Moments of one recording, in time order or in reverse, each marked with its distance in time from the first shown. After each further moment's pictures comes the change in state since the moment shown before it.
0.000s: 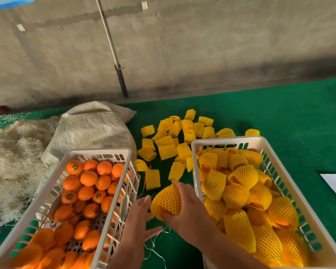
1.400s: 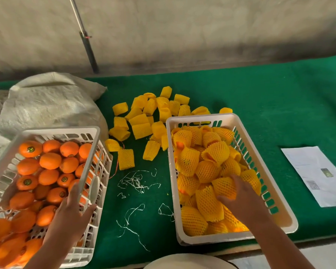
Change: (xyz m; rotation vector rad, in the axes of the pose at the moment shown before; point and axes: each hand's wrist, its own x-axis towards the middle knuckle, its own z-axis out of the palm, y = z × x) left_hand 0.081 -0.059 -0.136 1.202 0.200 0.304; right_hand -0.075 0.166 -0.109 -0.323 0.122 0.548
